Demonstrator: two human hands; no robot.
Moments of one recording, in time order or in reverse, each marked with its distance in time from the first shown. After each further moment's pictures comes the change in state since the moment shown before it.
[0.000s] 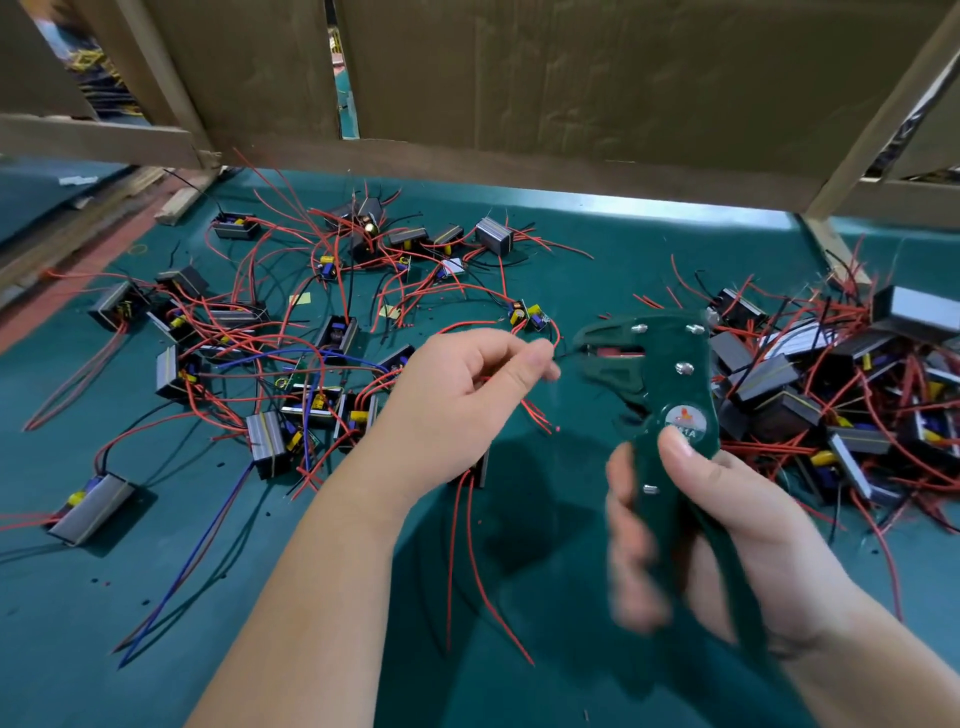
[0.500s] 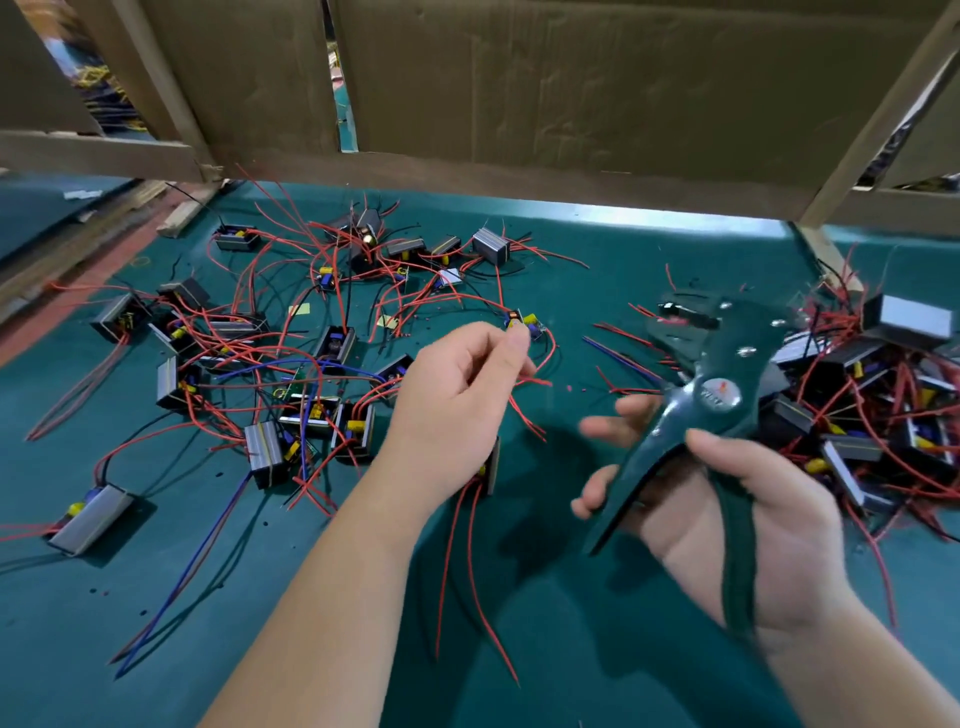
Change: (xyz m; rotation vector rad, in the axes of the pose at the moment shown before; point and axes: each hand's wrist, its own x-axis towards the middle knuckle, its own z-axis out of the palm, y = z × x) left_hand 0.005 -0.003 0.014 -0.128 0.167 -0.066; right_hand 0.008 -0.004 -0.003 0.138 0.100 -0.196
